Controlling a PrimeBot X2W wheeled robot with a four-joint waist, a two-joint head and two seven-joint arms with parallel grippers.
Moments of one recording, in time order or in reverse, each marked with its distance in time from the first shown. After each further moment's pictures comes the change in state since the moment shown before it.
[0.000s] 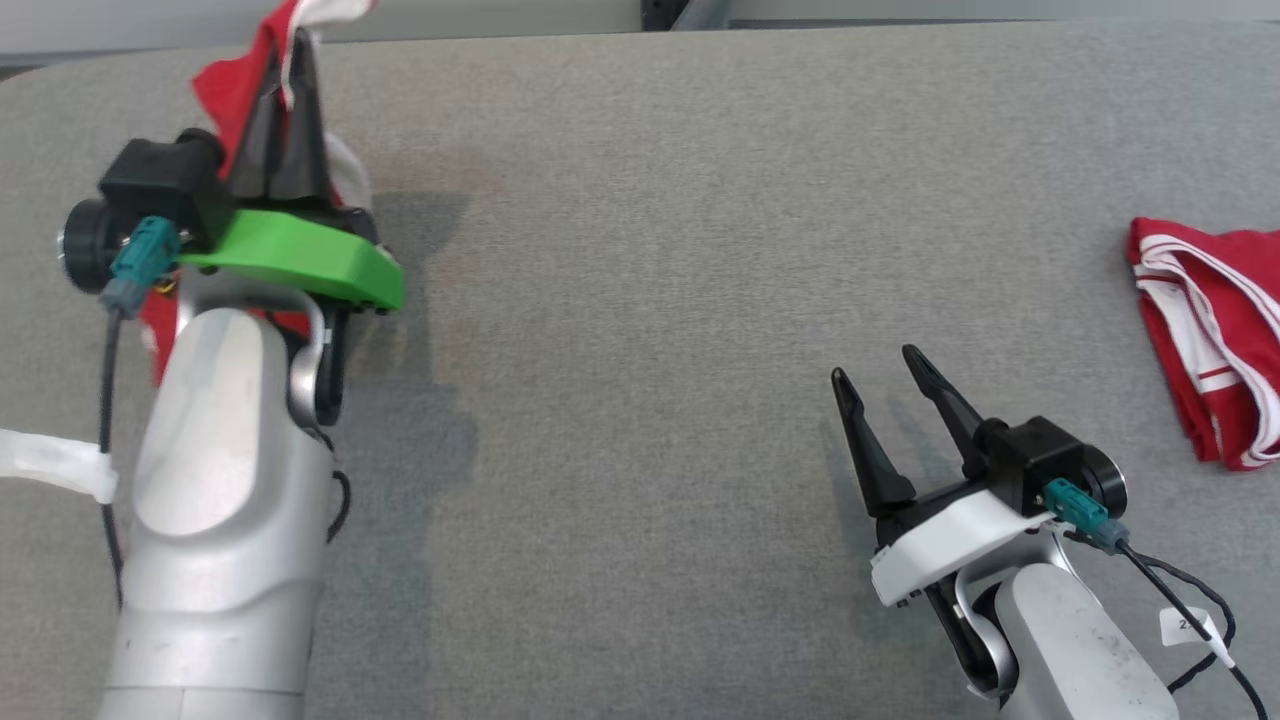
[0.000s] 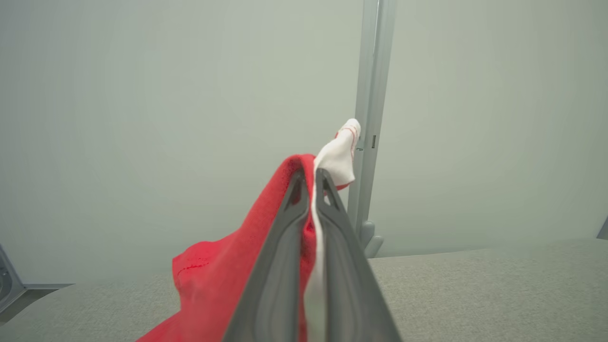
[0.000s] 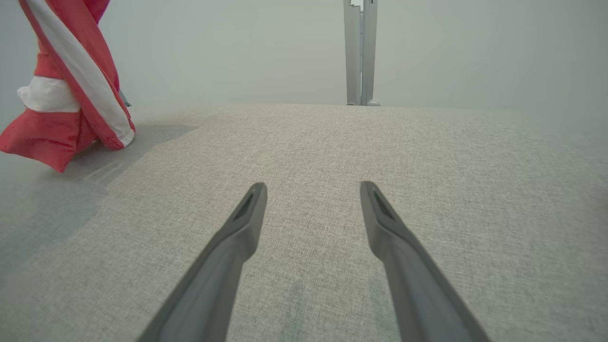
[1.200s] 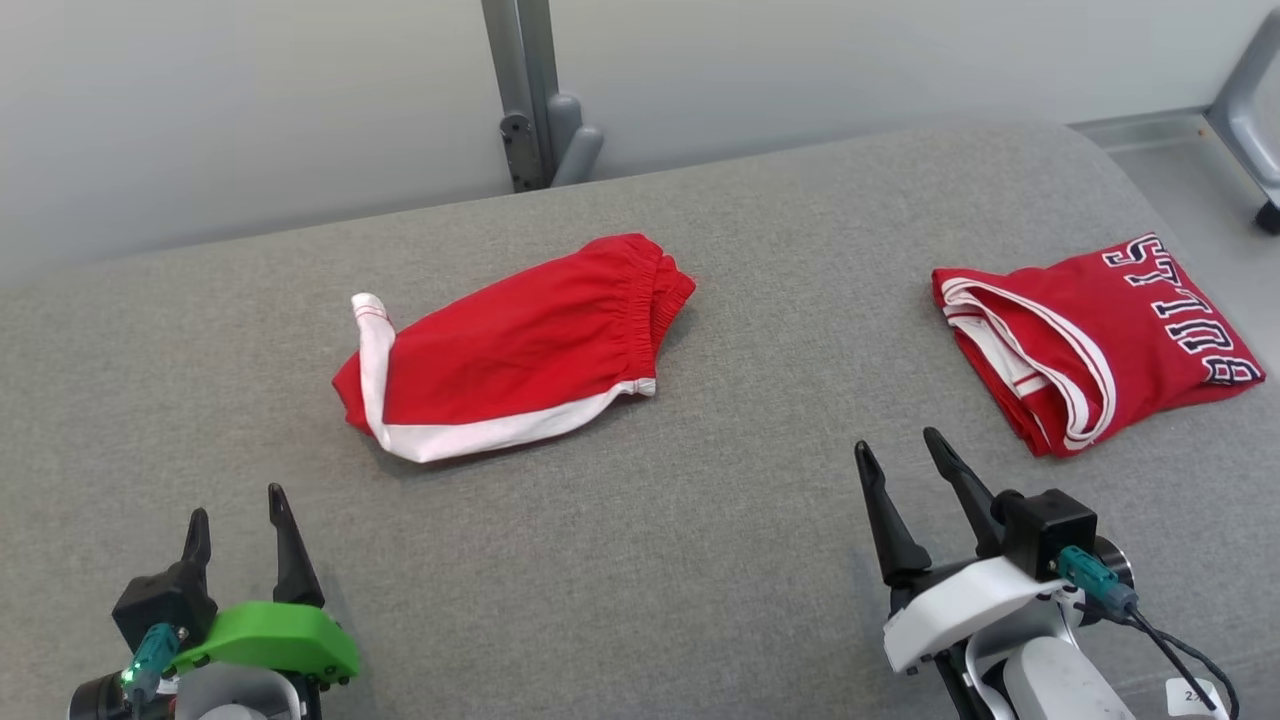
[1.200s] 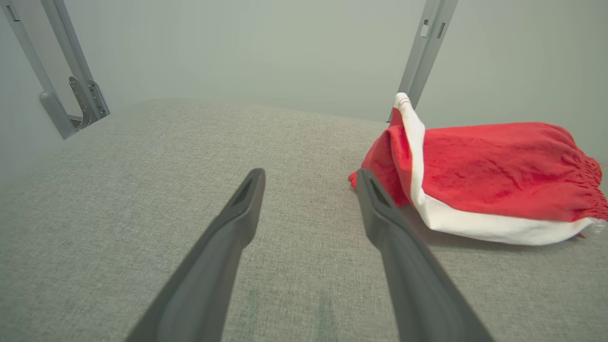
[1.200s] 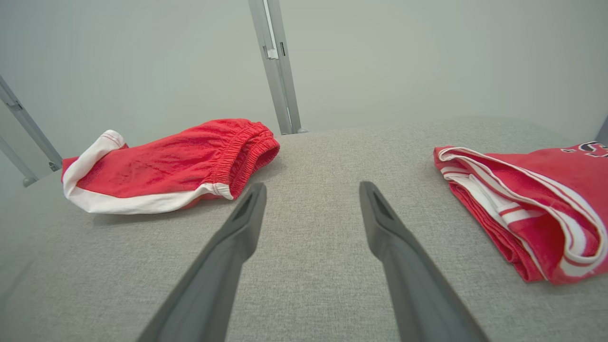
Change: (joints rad) left arm 0.589 -0.036 0.186 -0.052 -0.047 0.175 0.000; right arm 0.108 0.046 -0.061 0.030 0.024 0.000 -0.003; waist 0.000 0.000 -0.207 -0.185
